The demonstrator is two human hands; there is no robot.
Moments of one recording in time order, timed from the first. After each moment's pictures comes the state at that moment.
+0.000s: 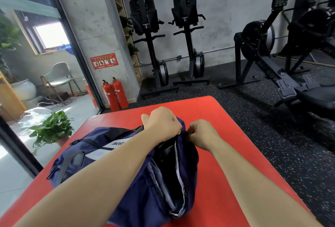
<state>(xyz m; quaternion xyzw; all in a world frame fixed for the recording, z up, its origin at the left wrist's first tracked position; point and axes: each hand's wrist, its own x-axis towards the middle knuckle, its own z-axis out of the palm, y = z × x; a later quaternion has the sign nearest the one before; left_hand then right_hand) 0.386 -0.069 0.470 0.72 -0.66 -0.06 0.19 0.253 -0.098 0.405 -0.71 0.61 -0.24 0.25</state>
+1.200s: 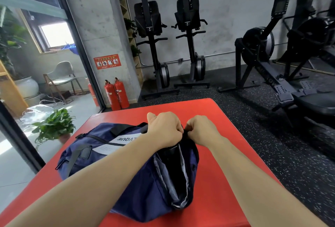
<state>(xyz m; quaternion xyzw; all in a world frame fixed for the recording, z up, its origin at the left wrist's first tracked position) 0.385 -0.029 0.472 0.65 -0.75 0.01 0.14 0.250 -0.072 0.426 -0.77 0.58 -0.23 0.16</state>
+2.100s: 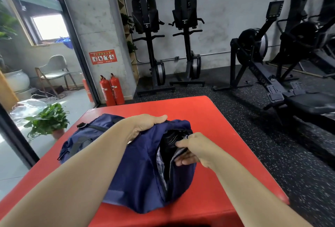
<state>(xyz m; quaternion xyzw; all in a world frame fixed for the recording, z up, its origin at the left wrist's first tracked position) 0.448 -0.033 0.474 0.68 -0.52 -0.47 0.21 0.262 0.007 0.424 -0.55 0.50 -0.26 0.61</state>
